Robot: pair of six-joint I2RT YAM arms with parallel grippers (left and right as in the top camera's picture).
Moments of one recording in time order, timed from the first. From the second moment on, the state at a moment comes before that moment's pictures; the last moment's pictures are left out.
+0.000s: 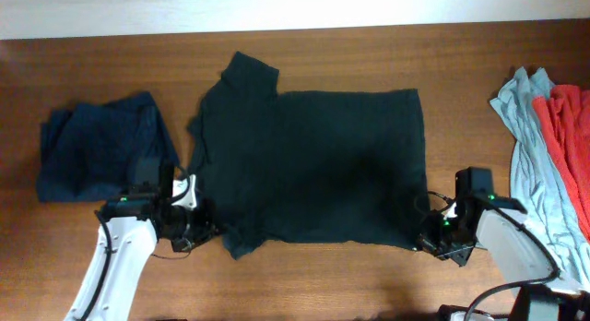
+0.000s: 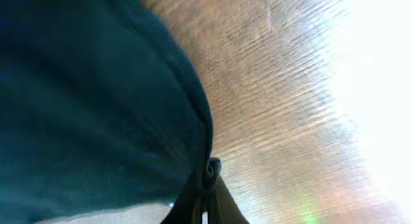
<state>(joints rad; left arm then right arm) 0.01 1.28 0.80 -0.94 0.50 -0.35 -0.20 1.37 0.64 -0.89 -0.19 0.47</state>
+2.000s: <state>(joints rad) 0.01 1.58 0.99 -0.51 0.17 -0.28 -0.20 1.62 0.89 -0.36 -0.33 0.53</state>
